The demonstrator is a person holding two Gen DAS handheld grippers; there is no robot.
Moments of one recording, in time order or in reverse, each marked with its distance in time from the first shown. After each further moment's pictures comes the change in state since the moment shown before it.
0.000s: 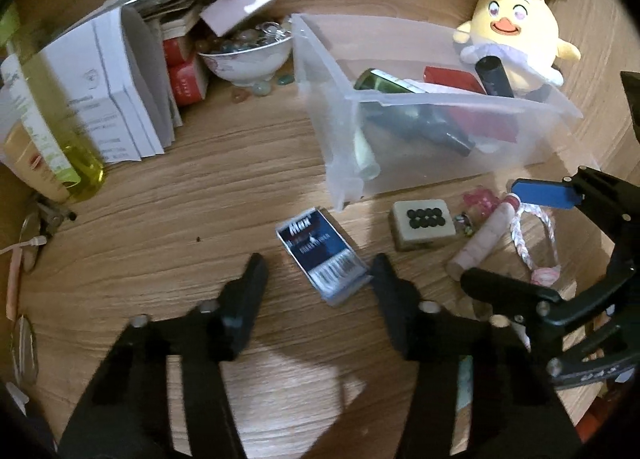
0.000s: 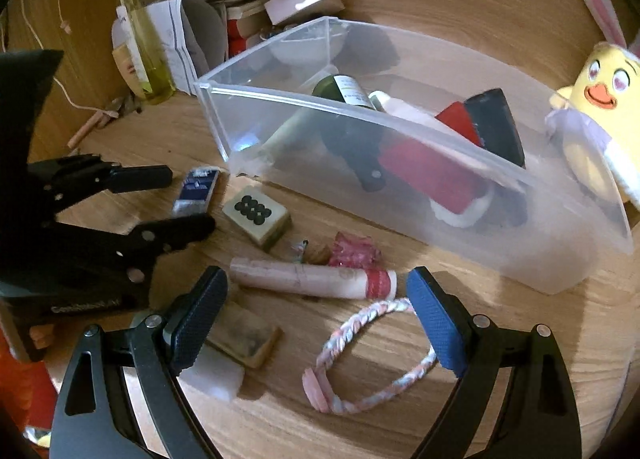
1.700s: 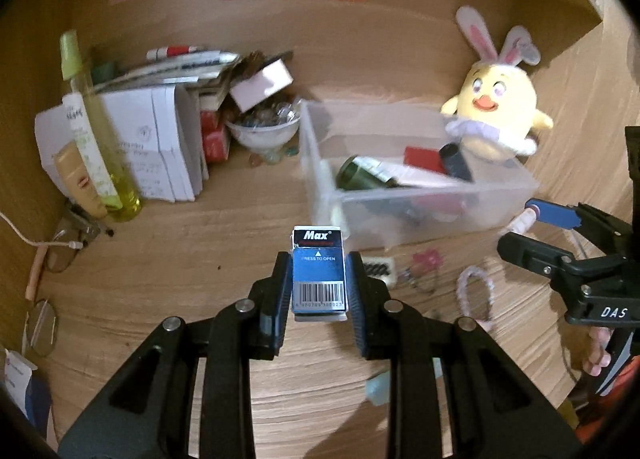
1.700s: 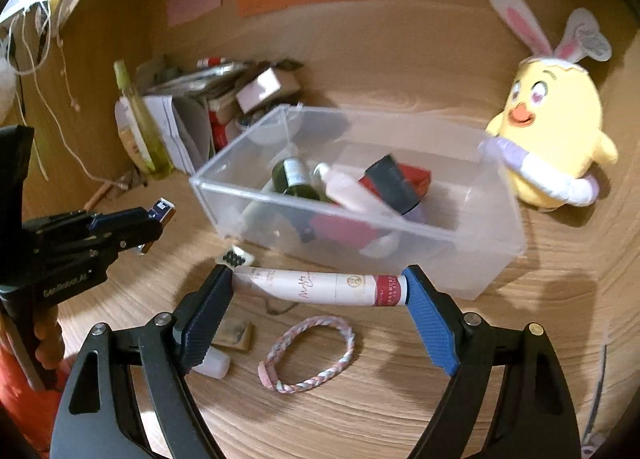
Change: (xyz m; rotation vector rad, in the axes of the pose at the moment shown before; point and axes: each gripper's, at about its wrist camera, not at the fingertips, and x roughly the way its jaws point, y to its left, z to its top) left arm -0.069 -0.014 0.008 -0.087 -0.205 -0.006; right arm -0.080 -0.046 -0.008 0.111 -0.237 0.002
